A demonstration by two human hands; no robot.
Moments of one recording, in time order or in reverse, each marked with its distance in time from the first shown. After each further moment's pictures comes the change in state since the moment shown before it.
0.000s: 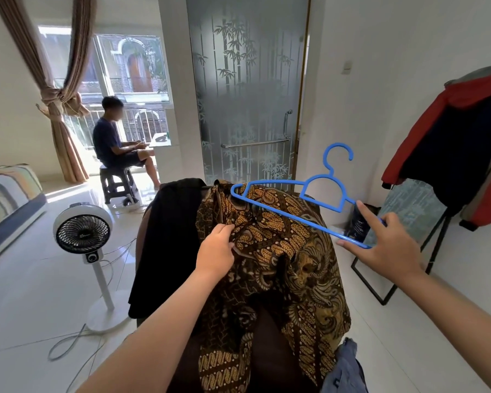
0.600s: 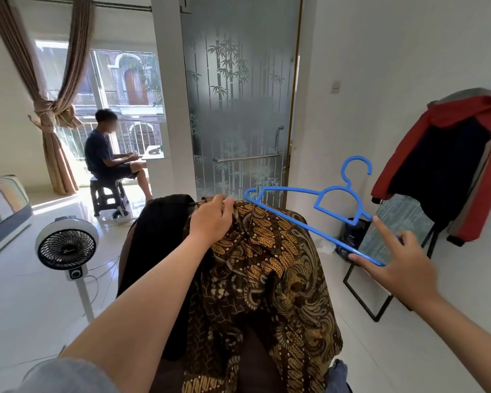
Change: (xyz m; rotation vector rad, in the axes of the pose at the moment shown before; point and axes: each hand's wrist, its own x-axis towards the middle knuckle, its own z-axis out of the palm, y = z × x) left_hand 0.093 0.038 -0.030 -0.044 0.025 -0.086; right_hand -0.005 0.025 -0.030 0.005 0.035 0.104
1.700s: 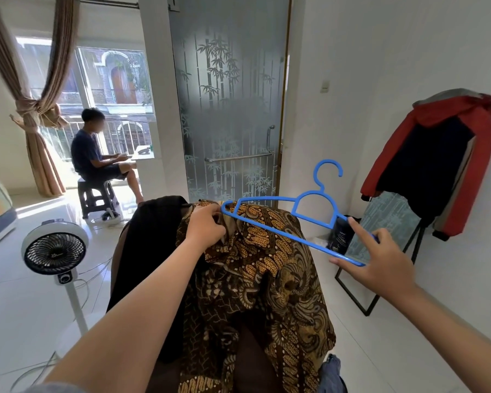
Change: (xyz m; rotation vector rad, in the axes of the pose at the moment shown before) left_hand -0.003 -0.004 0.002 -0.112 -0.129 -0.116; right_hand -0.001 -0.016 0.005 -0.058 -0.011 -0.098
